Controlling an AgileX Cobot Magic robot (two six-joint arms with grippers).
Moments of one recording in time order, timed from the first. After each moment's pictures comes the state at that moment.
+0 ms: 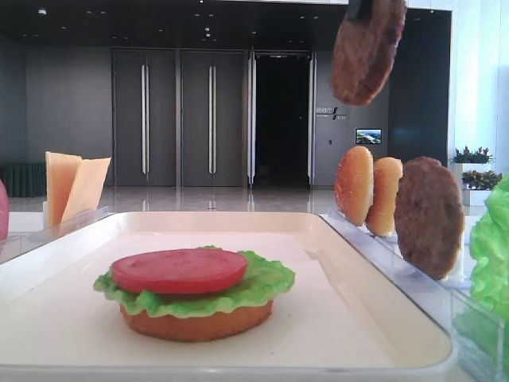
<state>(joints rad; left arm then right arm) 0.08 -0.02 -0.47 -0.04 1.11 0.08 0.56 1.62 -1.51 0.10 1.23 0.30</state>
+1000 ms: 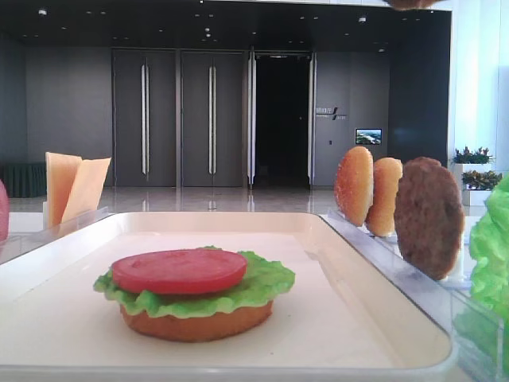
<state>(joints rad) 0.08 -0.02 -0.47 -0.04 1.11 0.08 0.87 1.19 -1.15 0.12 1.23 0.51</state>
